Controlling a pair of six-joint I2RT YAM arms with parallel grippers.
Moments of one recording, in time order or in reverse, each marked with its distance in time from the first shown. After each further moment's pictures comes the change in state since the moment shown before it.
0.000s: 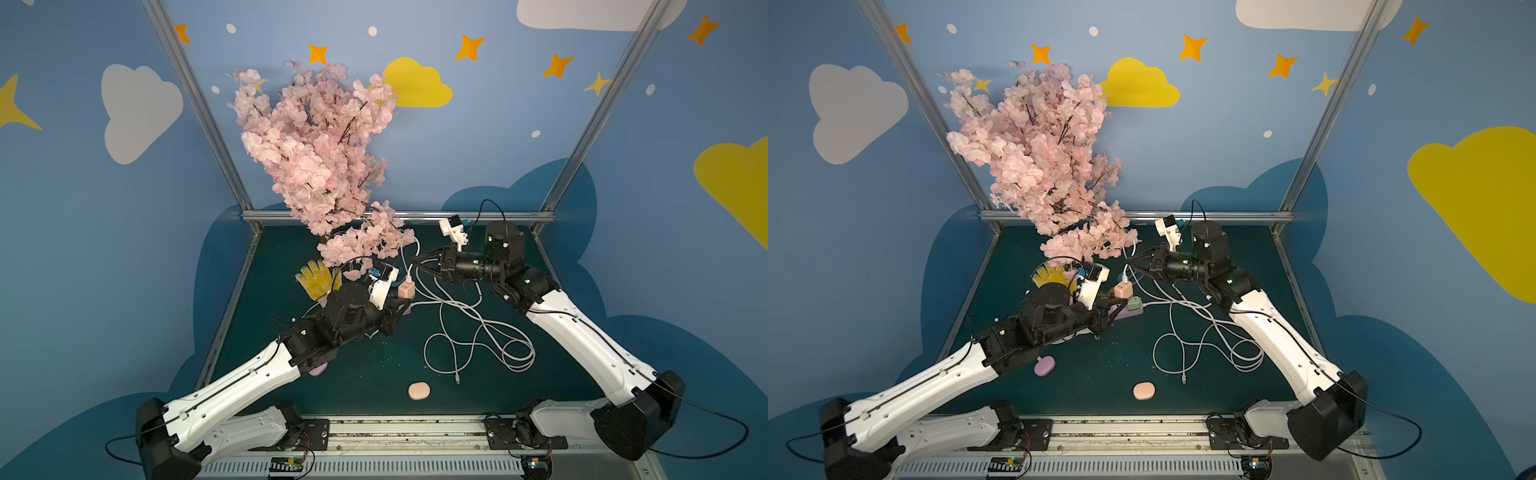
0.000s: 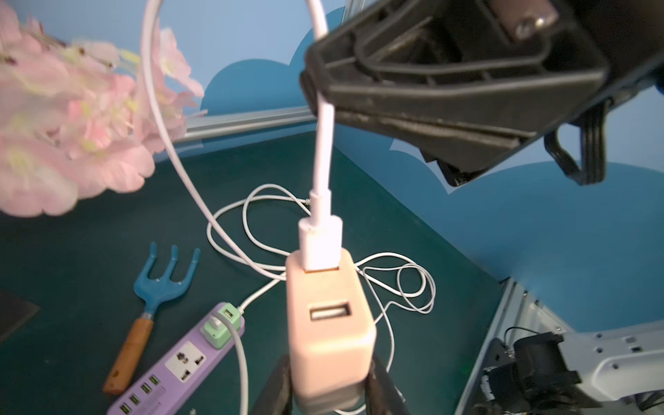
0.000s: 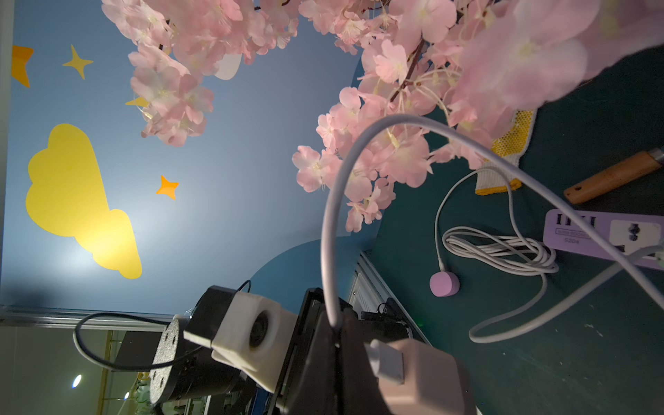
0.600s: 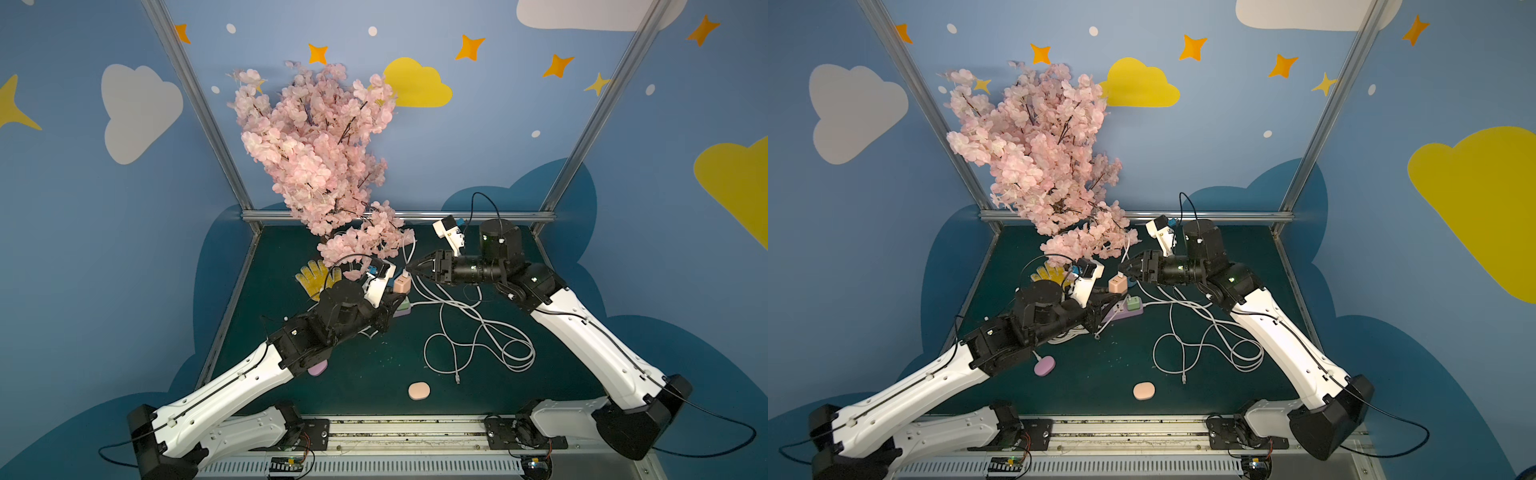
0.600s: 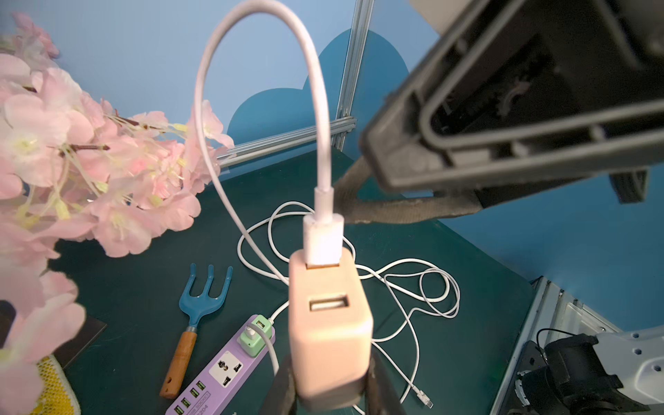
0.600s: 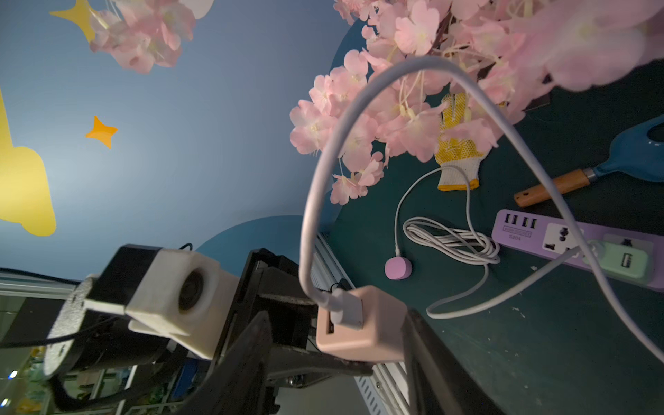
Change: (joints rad) left arm -0.004 -0.027 0.064 -0.079 -0.069 0.111; right arm 0.090 0.003 0.137 -0.309 0.107 -0.328
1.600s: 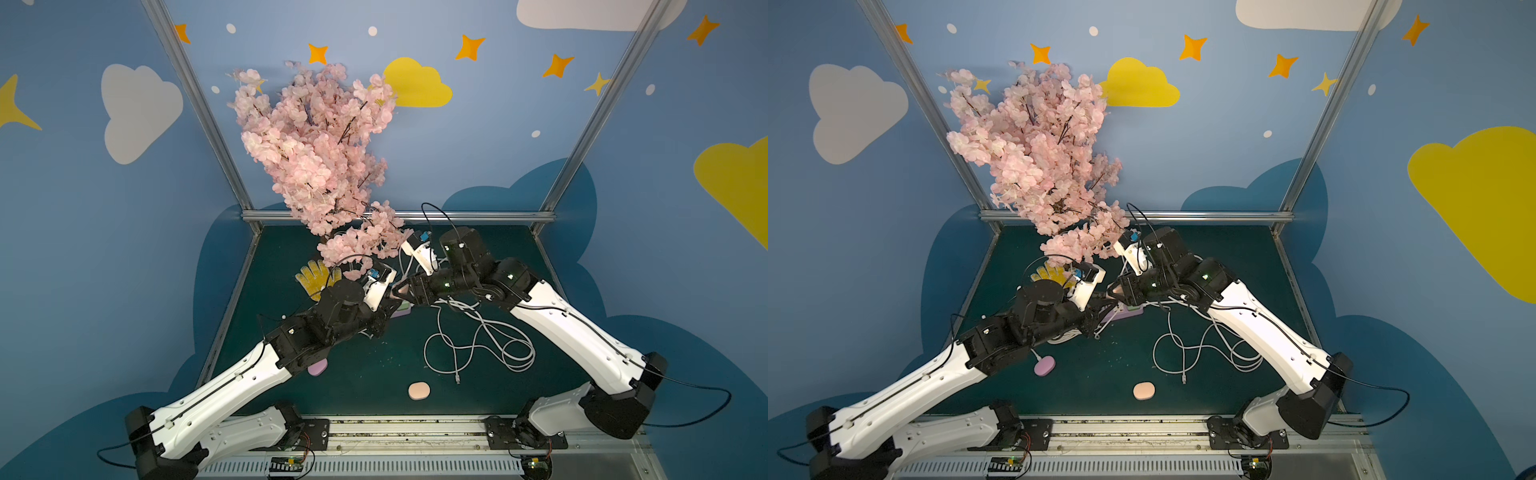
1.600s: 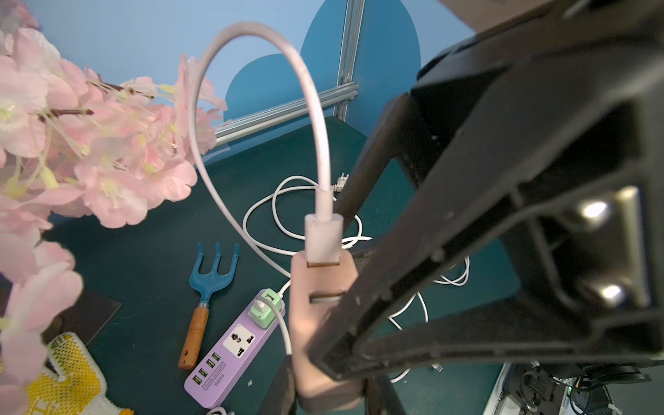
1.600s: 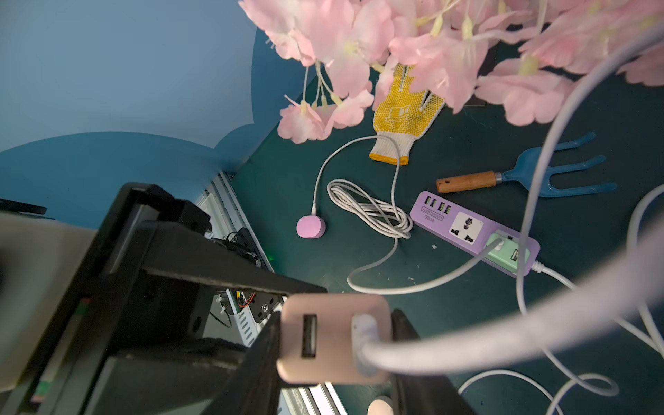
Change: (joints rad) left arm 0.004 -0.008 0.020 -0.113 0.016 0.044; right arm 0.188 0.123 0.160 -0.289 0.298 -0.381
